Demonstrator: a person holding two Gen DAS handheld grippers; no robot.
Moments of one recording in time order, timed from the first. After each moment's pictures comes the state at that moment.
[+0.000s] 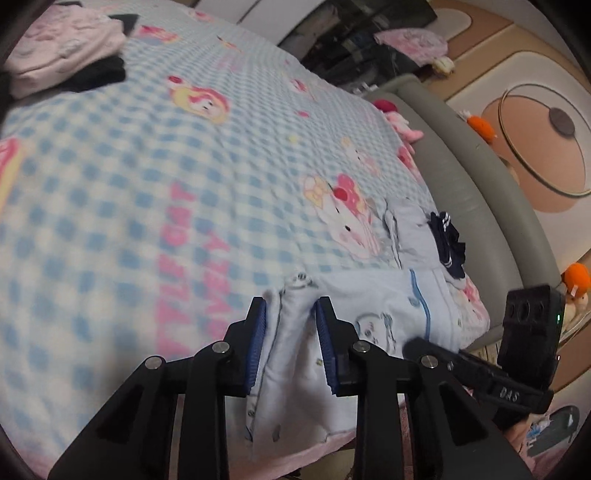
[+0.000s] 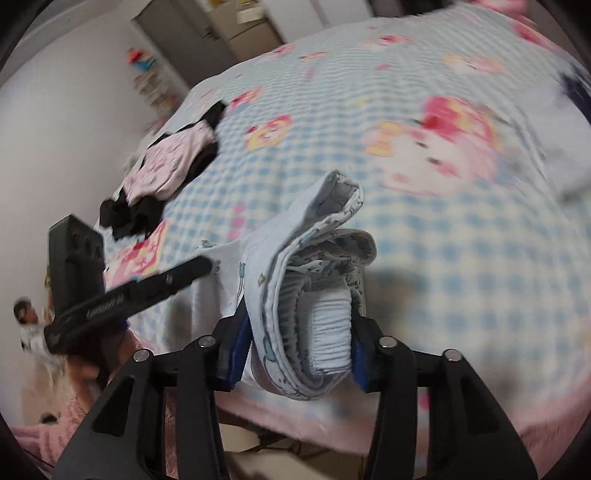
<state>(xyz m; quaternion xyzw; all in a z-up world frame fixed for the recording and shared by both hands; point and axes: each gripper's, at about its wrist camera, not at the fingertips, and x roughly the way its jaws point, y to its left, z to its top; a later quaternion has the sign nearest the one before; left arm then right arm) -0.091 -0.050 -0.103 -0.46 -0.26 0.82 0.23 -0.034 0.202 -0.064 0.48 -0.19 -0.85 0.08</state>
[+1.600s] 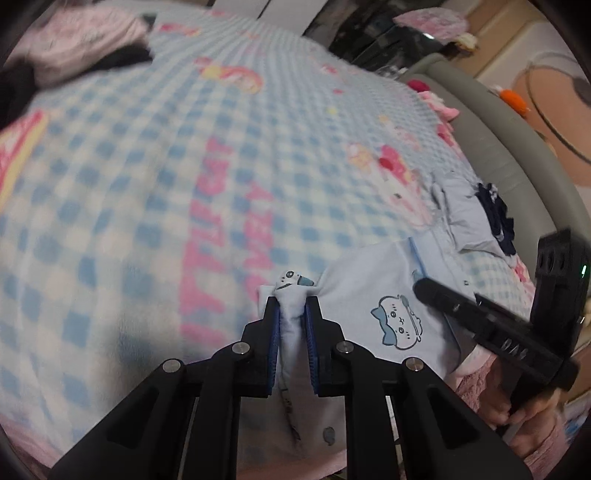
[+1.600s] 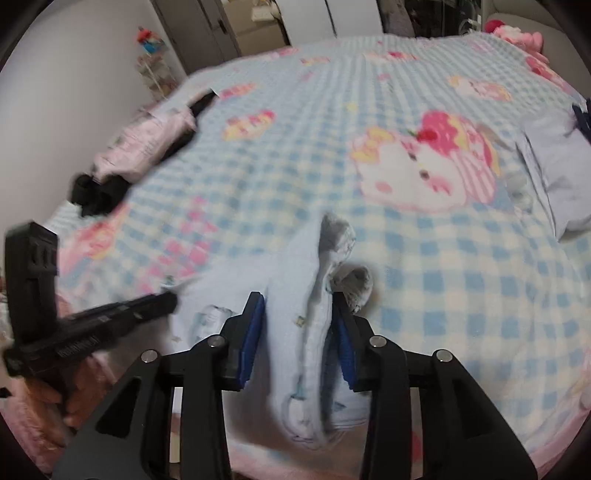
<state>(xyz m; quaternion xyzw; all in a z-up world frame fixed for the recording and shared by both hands) -0.066 -0.035 -0.142 -0.49 -0.21 0.83 0.16 -0.064 0.197 -0.111 0.47 -0.09 -0.88 0.06</state>
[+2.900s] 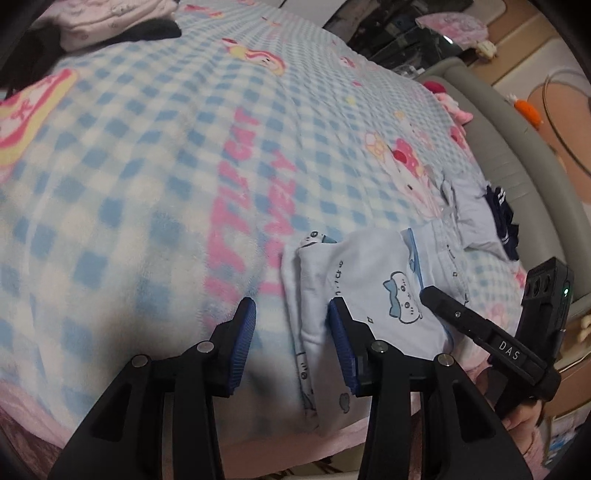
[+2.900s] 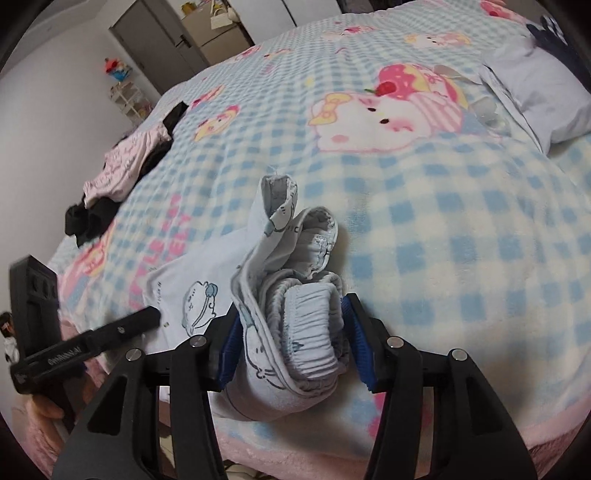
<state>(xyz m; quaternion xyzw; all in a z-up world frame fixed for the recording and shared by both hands) -0.047 -0.040 -0.145 -0.50 -0.22 0.83 0.14 -0.042 0.224 -0.128 0.47 -0.19 -0.86 0.04</state>
